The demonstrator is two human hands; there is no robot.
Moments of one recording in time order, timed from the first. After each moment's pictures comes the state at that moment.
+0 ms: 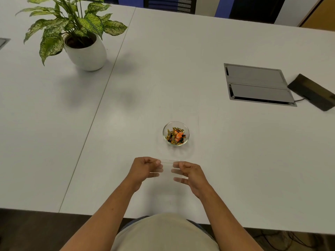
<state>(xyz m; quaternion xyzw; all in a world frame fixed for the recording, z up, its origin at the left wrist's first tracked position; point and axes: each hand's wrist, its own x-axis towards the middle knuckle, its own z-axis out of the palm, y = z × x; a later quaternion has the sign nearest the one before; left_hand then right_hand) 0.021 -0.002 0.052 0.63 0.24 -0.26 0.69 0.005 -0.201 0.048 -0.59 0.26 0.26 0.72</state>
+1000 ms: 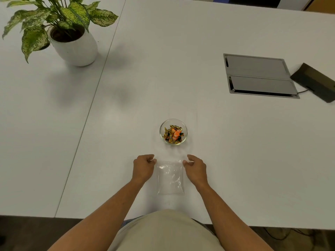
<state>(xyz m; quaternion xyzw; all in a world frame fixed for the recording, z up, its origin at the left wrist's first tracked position) 0.043 -0.024 0.018 0.80 0.25 -0.21 0.50 0.028 -0.215 0.017 -0.81 0.28 0.16 0.49</state>
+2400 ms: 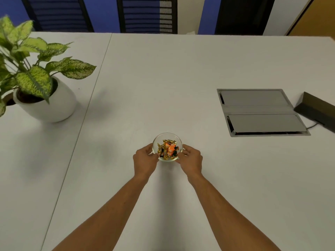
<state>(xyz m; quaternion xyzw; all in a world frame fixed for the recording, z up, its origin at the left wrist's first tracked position) 0.309 -0.077 0.054 0.77 0.22 -0.10 0.59 0.301 -0.222 0.034 -0.71 0.32 0.04 0.62</state>
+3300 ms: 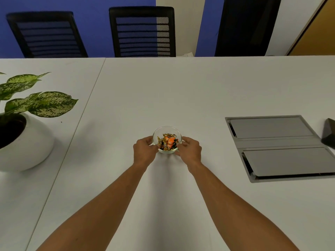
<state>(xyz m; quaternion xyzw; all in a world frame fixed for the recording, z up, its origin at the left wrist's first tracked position) 0.541 -0.095 0.019 0.79 0.16 -0.08 0.58 0.533 -0.246 -0.002 -0.73 0.30 0.01 0.62</state>
